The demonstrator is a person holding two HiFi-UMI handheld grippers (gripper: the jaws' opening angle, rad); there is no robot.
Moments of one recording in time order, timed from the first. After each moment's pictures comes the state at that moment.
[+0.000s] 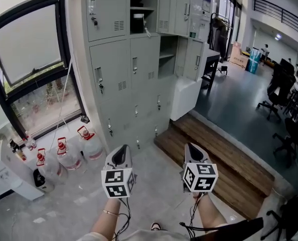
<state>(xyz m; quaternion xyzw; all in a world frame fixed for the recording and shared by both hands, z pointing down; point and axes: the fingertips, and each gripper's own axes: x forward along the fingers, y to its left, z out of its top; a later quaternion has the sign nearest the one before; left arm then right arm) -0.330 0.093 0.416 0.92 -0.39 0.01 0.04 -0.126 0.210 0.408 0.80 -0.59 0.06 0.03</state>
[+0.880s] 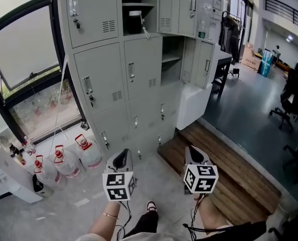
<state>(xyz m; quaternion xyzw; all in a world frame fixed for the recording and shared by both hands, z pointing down) -0.207 -0.019 0.444 0.91 -0.41 0.04 0.03 0.007 0.079 0.438 0.78 -0.62 0.08 0.03</state>
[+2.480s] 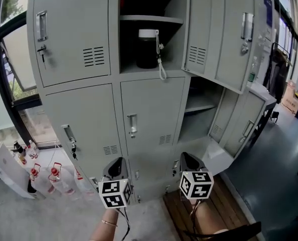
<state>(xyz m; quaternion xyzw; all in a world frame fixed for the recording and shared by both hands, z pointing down) -0.057 -0.355 0.411 0.81 -0.59 0.00 0.05 0.183 -0.338 0.395 0.66 -0.75 0.05 0.04</state>
